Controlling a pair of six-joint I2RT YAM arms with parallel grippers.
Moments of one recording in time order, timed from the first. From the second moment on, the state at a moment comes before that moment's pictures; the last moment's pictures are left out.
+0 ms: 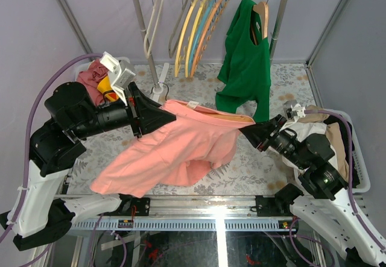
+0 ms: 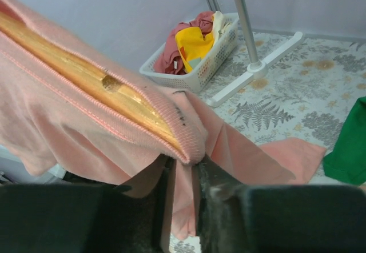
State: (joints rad) left arm -0.71 1.00 1.75 -0.80 0.49 -0.33; right arm 0.60 0.48 0.73 -0.17 -0.26 0.45
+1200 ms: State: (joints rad) left arm -0.71 1.03 1.74 -0.80 0.47 -0.33; right arm 0.61 0.37 0.93 -0.51 0.15 0.34
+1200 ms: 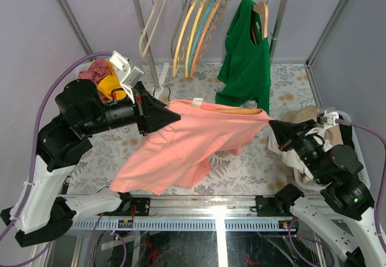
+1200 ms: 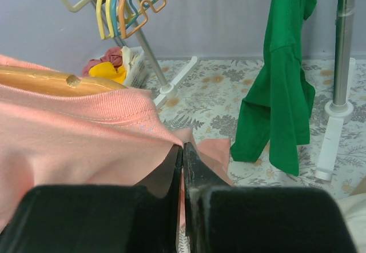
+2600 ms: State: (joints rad) left arm -0.71 1.06 1.70 -0.79 0.56 -0.32; right arm 0.61 0.48 1.18 -0.77 -0.08 0.30
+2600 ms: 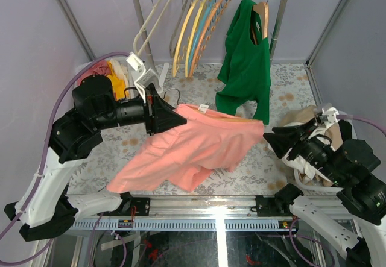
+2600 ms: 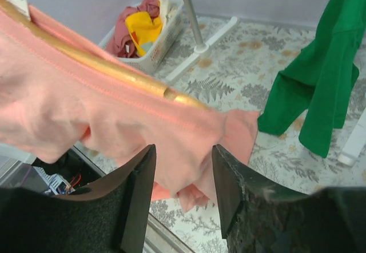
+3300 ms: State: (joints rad) left arm -0.71 1.05 1.60 -0.83 0.69 -0.26; right arm 0.61 0.79 1.36 -1.08 -0.10 0.49
